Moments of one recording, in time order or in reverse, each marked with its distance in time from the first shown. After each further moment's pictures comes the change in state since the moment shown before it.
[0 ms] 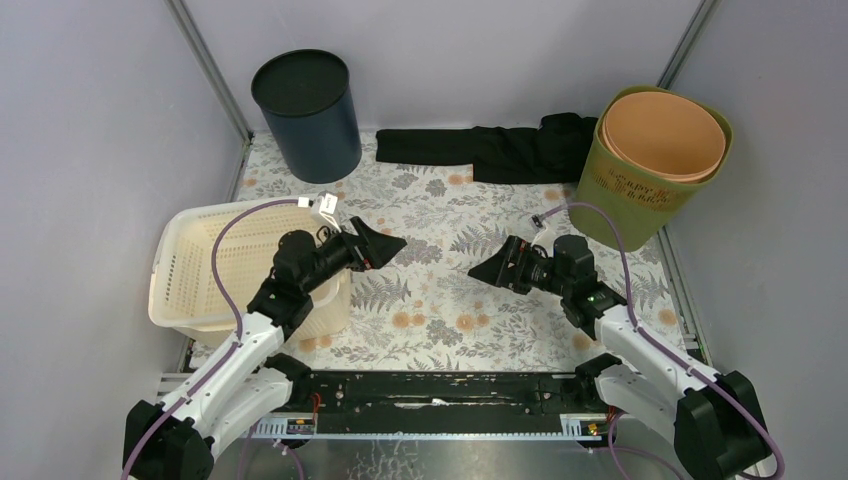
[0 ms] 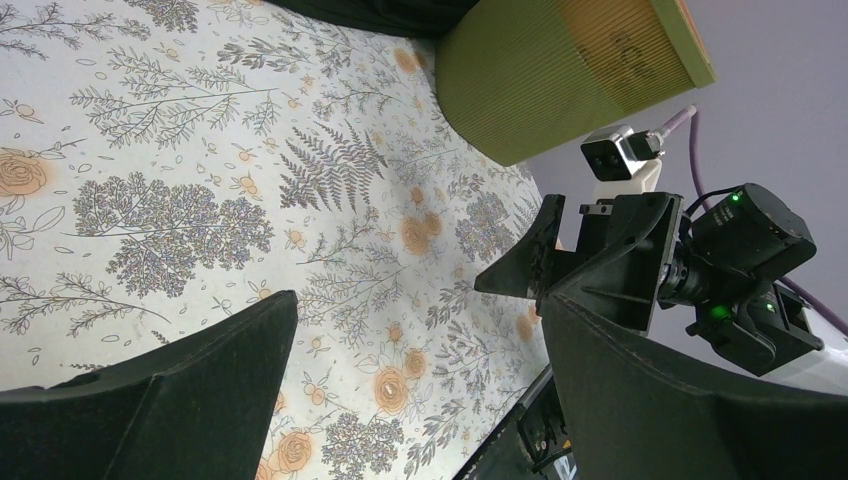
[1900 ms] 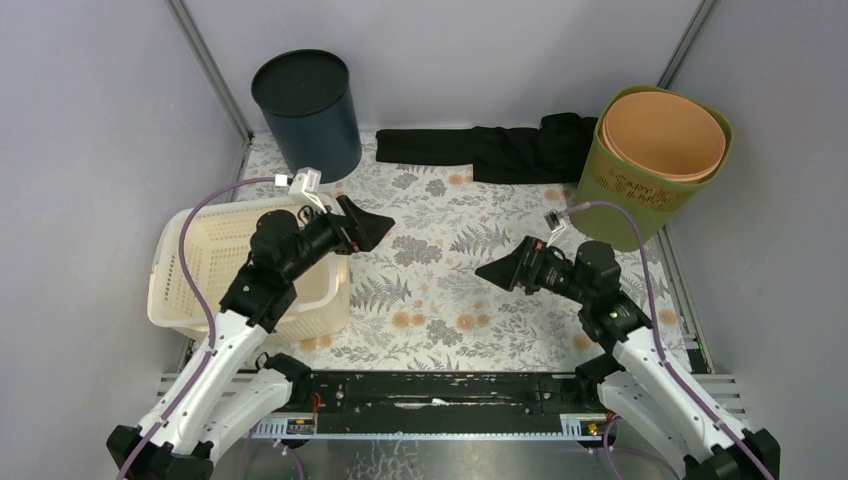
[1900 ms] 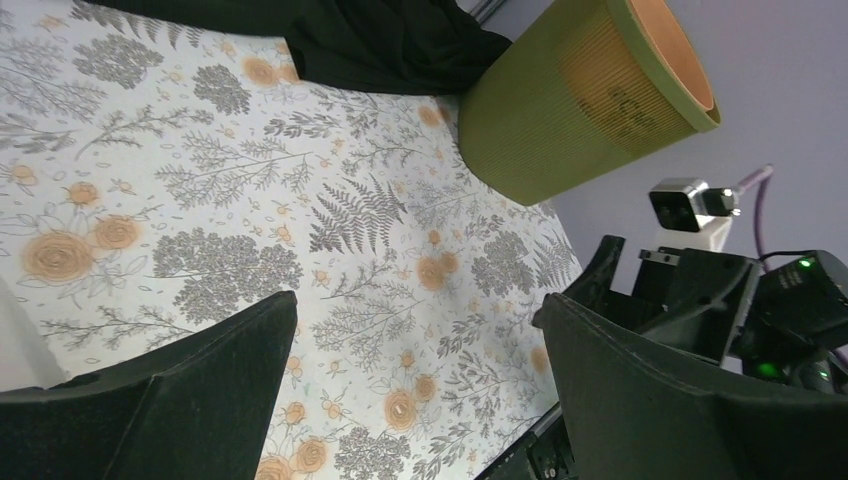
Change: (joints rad) left arm 0.002 -0.033 0.262 -0.299 -0.082 0.094; right arm 0.000 -0.213 0.039 -0.082 -0.041 0.025
